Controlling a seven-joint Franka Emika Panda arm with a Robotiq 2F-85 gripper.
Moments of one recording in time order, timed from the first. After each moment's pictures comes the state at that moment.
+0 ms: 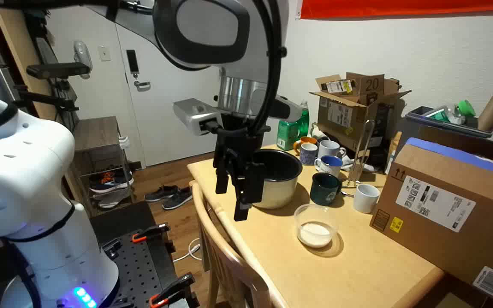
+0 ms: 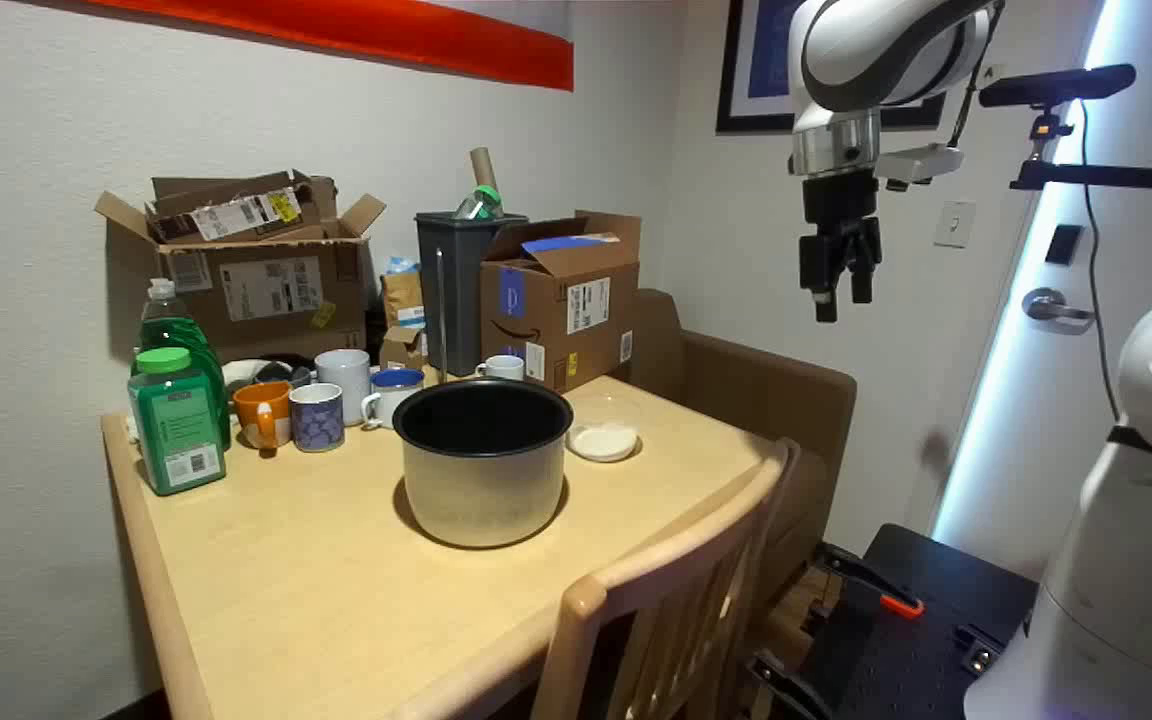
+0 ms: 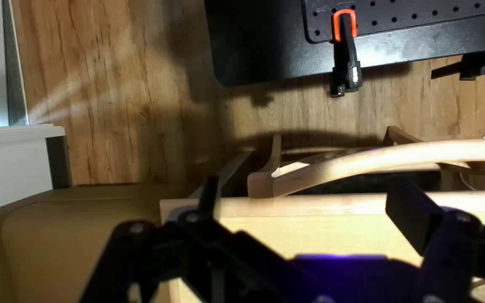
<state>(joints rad) -0.25 -0.52 -0.22 -2.55 -0.31 1.88 -0.17</state>
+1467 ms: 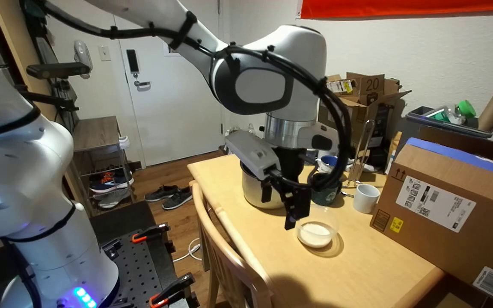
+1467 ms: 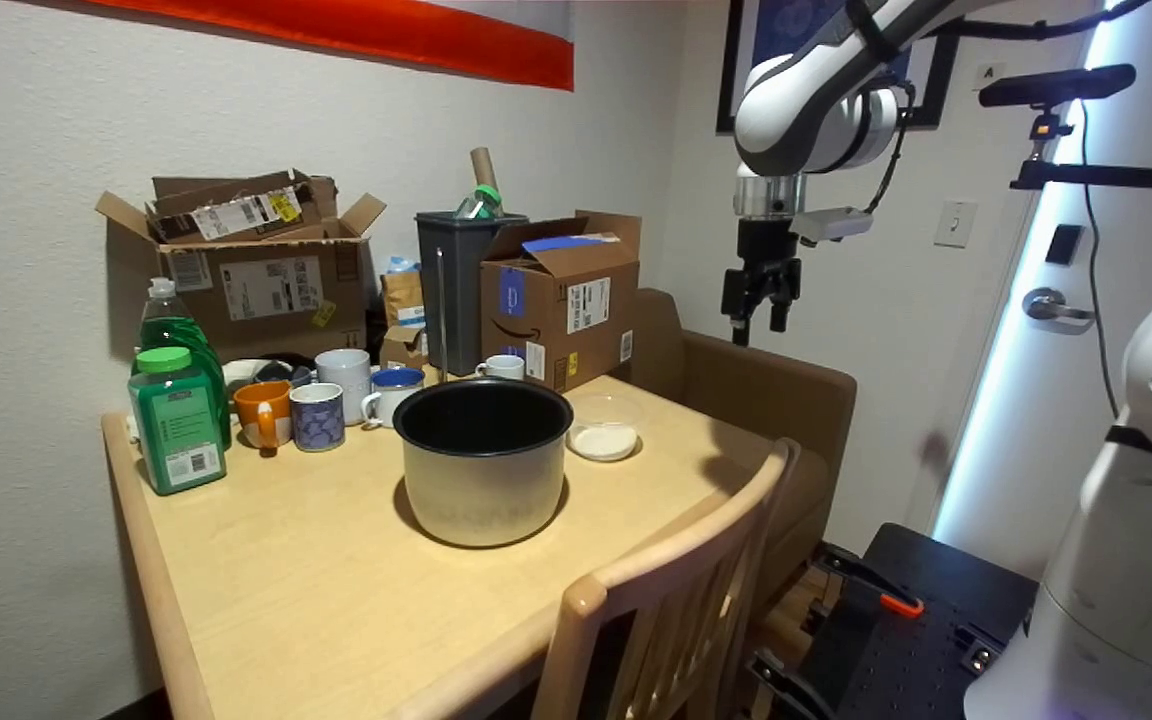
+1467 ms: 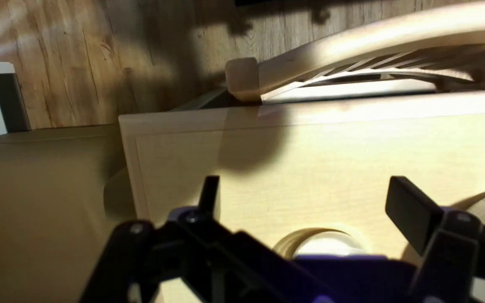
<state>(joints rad) -0.22 -0.20 -0.26 -2.46 -0.17 2.23 -0.23</state>
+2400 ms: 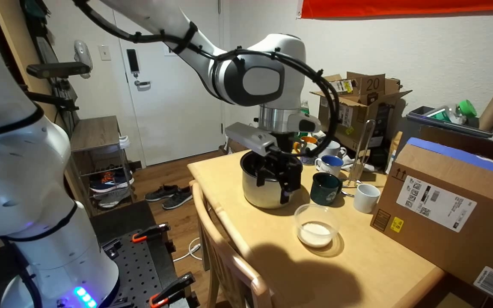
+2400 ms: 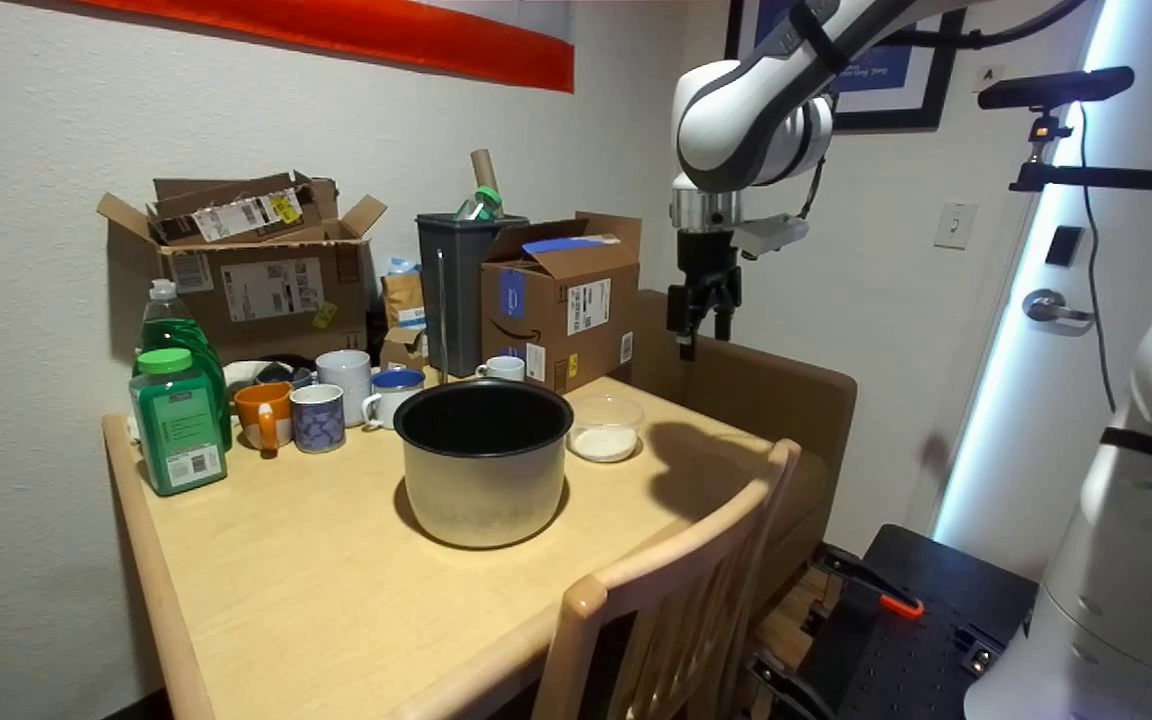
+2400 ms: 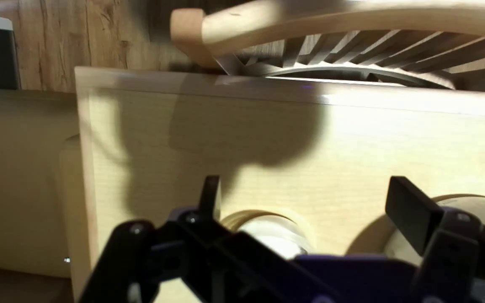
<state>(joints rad) -0.14 -0.15 -0.14 -2.43 -0.19 2.25 -0.15</state>
